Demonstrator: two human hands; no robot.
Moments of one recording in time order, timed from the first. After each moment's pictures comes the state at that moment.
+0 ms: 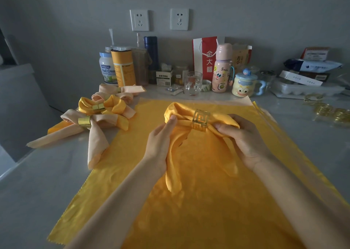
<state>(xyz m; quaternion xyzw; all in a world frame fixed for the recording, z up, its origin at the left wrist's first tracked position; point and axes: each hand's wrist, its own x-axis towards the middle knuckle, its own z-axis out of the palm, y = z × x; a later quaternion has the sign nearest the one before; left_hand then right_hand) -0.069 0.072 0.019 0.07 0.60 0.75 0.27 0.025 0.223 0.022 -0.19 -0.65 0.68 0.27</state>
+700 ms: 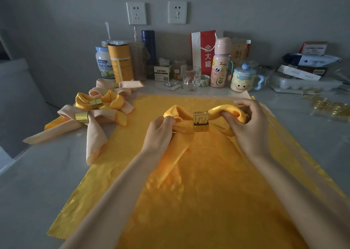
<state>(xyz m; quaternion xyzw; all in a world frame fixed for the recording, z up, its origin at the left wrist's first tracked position) -0.076 0.072 0.018 0.19 0.72 0.64 0.16 0.025 0.232 0.011 -0.20 -0.78 0.35 0.48</state>
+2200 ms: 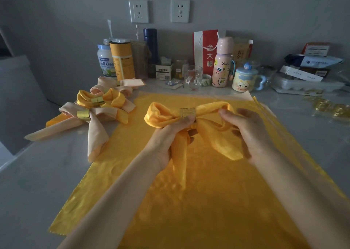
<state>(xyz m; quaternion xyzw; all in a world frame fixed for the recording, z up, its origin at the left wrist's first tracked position) -0.064 0.070 0.019 0.18 0.54 0.74 0.35 0.027 0.224 0.020 -0.31 -0.63 0.64 0.31</state>
